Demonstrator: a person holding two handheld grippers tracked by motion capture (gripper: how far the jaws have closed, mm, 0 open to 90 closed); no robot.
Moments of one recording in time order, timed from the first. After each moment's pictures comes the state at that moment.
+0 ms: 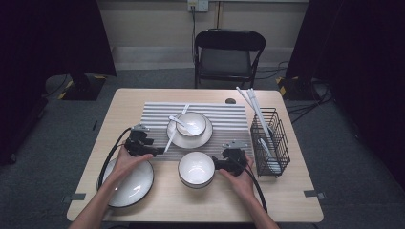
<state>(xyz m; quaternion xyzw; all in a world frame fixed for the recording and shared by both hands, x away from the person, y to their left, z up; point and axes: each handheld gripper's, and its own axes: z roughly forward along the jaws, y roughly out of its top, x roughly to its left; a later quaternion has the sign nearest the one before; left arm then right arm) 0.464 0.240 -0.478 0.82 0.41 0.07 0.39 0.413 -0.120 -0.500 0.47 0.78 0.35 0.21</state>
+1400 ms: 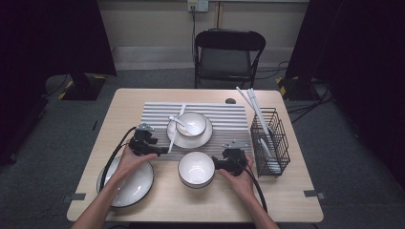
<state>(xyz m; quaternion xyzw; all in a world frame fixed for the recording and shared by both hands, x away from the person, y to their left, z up) 0.465 0.225 -0.475 0.83 0.40 0.07 0.38 0.413 -0.120 -0.500 0.47 0.78 0.35 0.21</state>
